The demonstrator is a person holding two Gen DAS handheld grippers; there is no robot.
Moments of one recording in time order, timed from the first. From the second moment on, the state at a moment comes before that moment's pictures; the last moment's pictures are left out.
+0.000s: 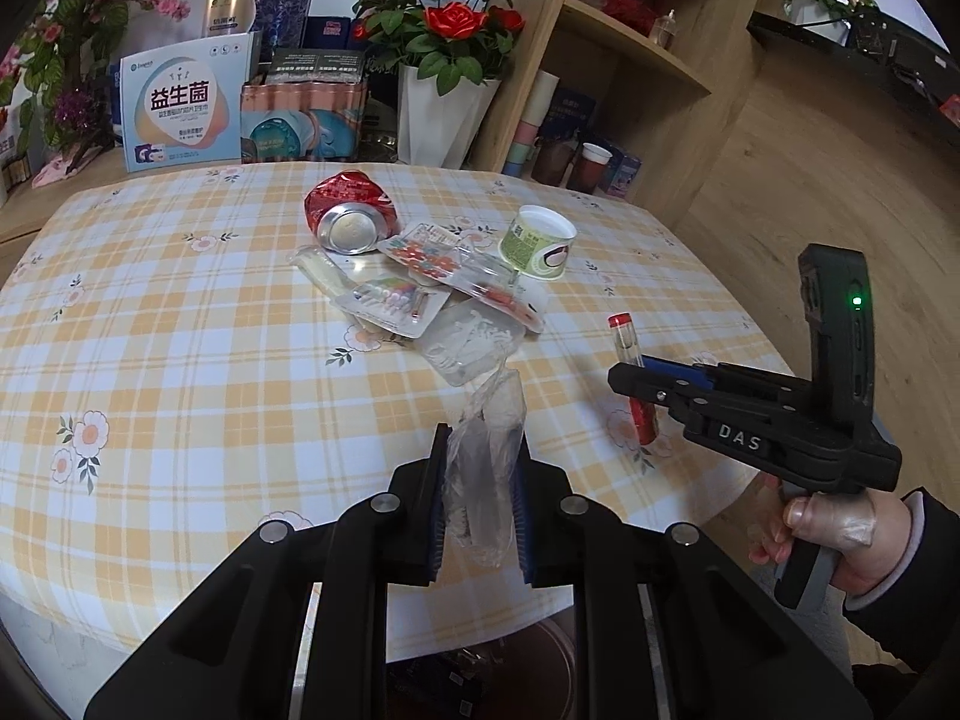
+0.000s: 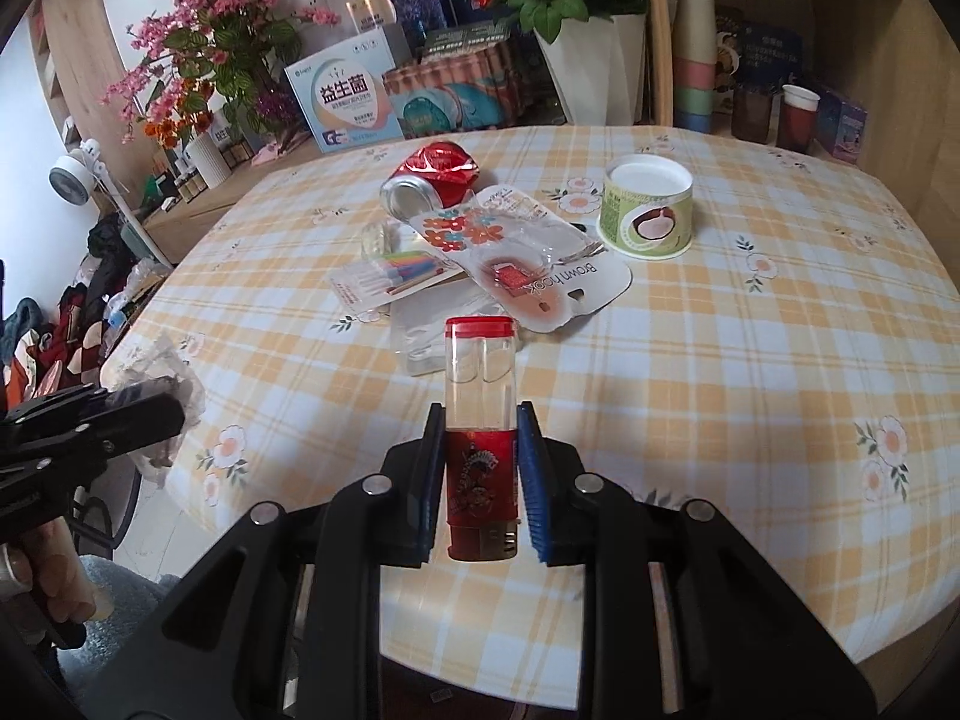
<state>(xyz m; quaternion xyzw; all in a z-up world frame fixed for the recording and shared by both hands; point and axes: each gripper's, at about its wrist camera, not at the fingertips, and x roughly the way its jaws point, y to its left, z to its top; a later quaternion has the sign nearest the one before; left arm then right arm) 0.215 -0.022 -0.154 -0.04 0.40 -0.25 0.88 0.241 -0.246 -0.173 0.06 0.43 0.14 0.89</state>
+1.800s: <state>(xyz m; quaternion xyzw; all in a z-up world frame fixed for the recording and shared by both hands) 0.072 -0.049 -0.149 0.00 0.41 -0.30 0.86 0.083 -0.271 -0.105 0.11 0.35 0.15 0.92</state>
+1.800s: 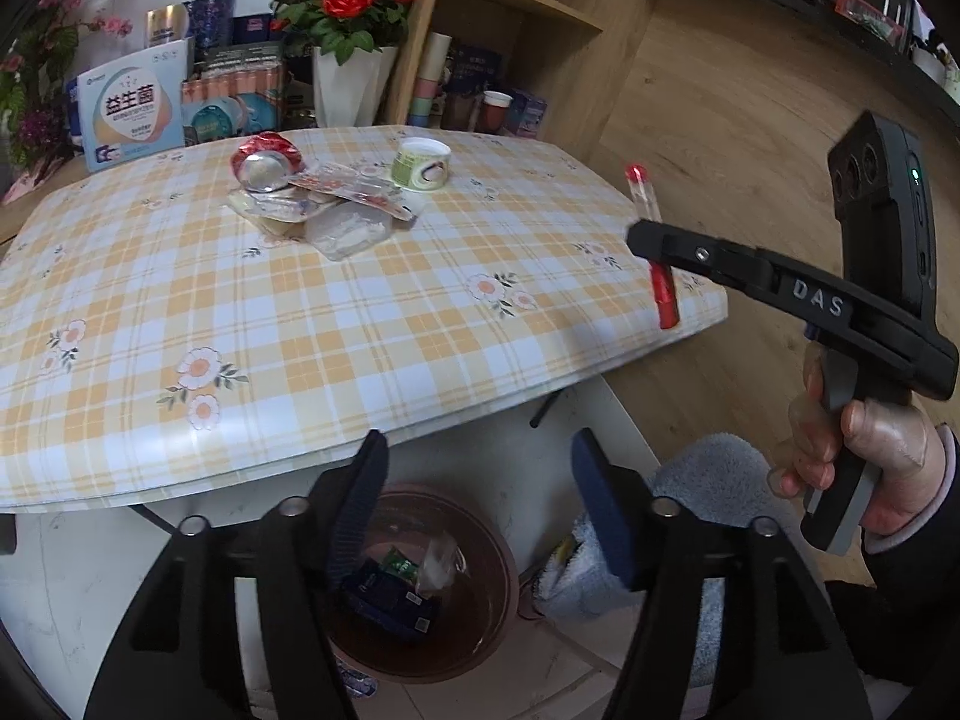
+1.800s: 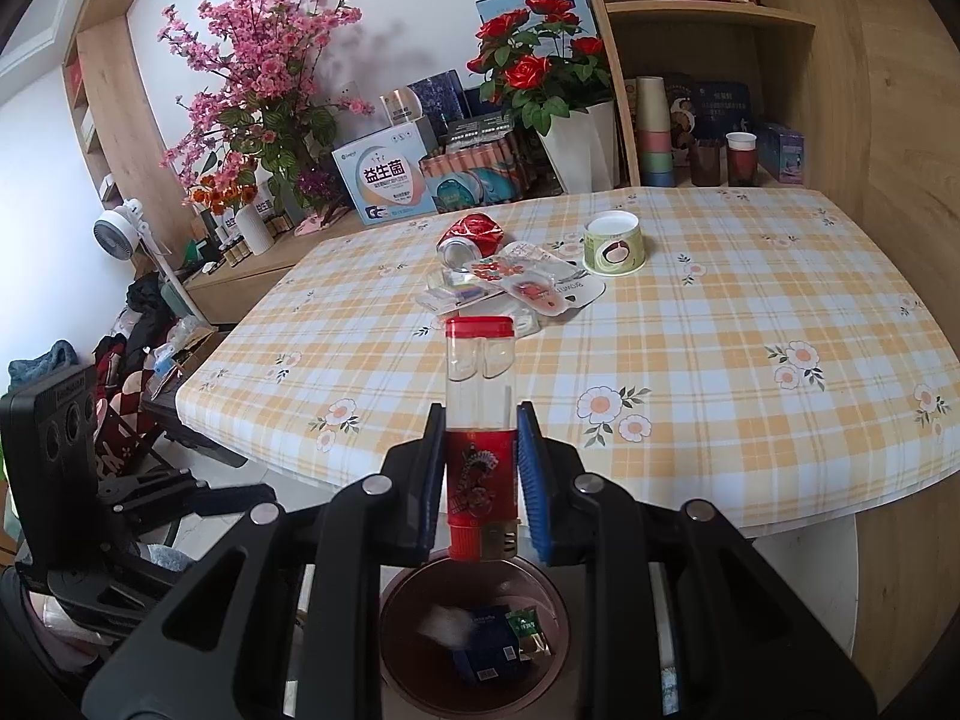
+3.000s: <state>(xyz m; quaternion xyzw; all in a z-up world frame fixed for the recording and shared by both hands) 0.053 0.050 -0.095 -0.05 0.31 -0.11 0.94 0.054 -0.213 -0.127 0.03 0.40 0.20 0.89</state>
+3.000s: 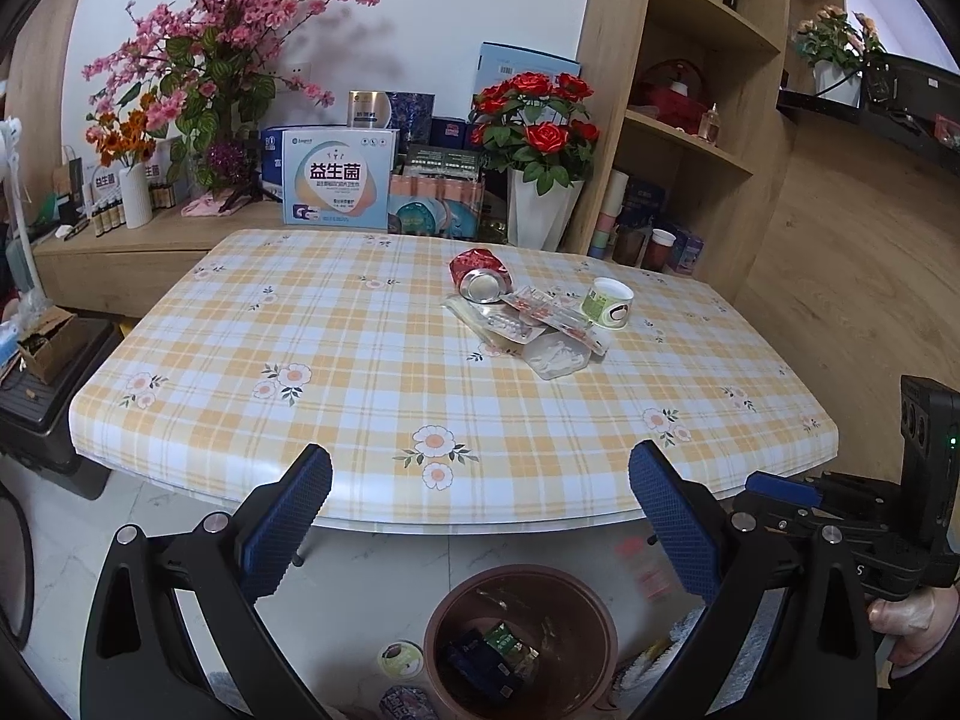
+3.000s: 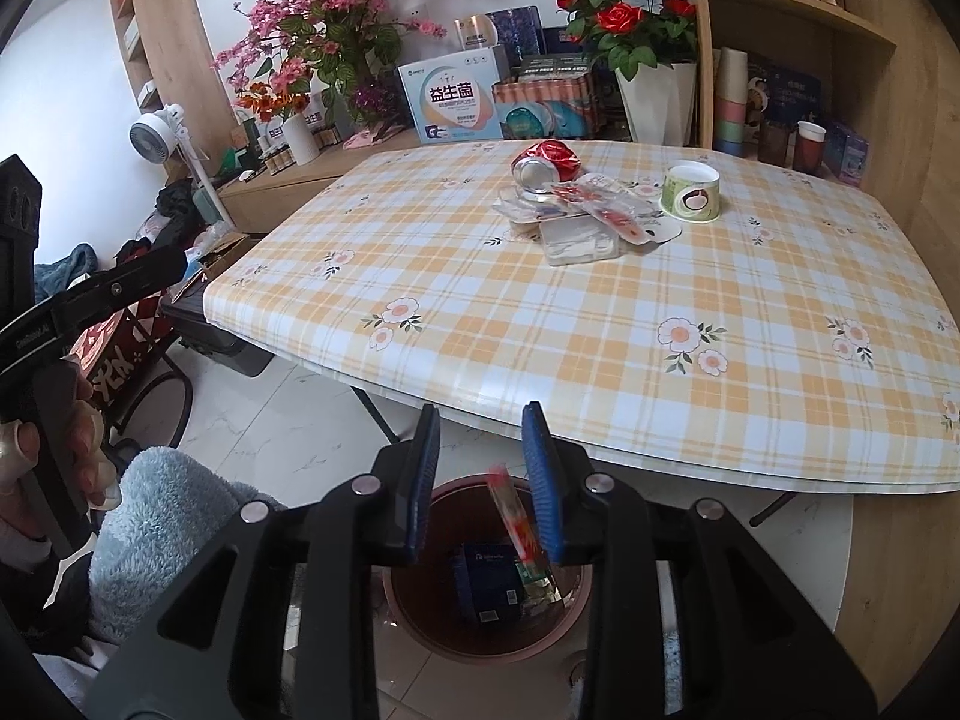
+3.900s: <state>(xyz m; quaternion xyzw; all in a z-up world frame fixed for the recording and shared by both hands) 0.090 0.037 -0.114 -0.05 0.34 -0.11 0.93 0.093 -0.289 -0.129 0.04 0.38 0.05 0.92</state>
